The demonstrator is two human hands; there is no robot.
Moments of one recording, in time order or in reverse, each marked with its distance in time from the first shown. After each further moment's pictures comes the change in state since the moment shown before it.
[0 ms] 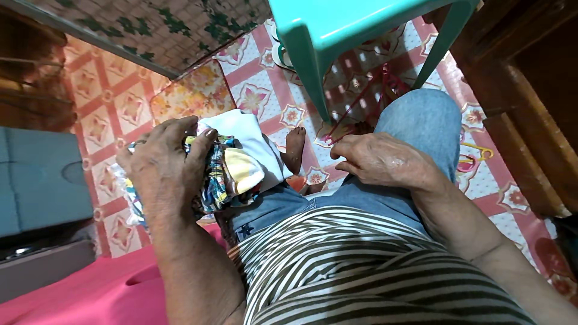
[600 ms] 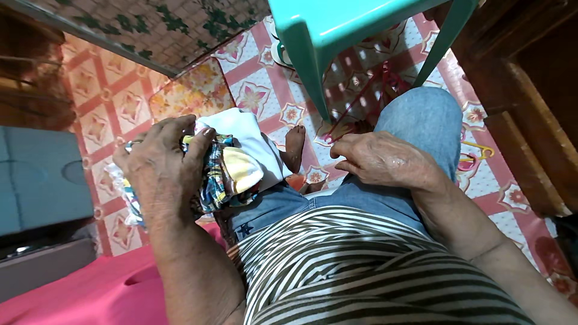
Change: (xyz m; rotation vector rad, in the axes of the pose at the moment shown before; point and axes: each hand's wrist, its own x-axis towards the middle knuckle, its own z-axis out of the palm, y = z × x) left_hand 0.002 0.005 -0.003 -0.024 -0.029 -0.007; right_hand -0.001 0.000 0.001 0.000 0.021 -0.019
